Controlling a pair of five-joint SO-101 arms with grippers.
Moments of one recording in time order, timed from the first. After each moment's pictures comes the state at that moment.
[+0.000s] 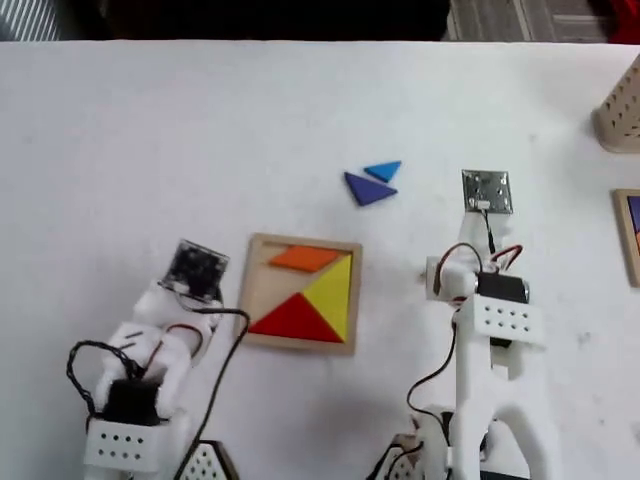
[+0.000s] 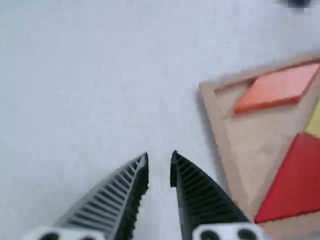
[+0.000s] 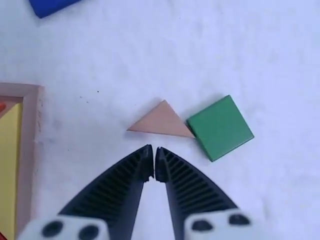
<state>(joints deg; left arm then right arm) 0.1 -96.2 91.9 52.4 -15.3 6.1 -35.3 57.9 48.0 9.8</state>
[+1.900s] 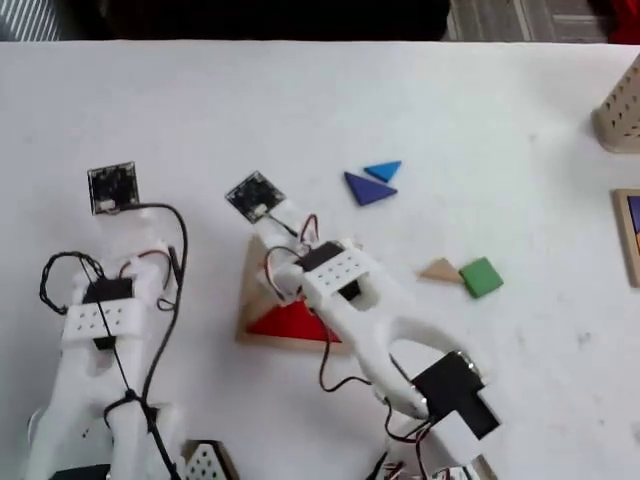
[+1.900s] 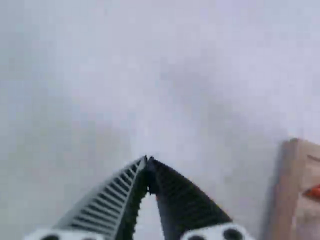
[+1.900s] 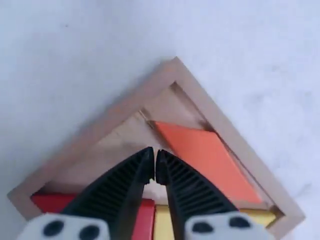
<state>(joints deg) -14.0 -34.3 66.3 33.8 5.1 -37.6 1.5 36.5 35.2 11.4</state>
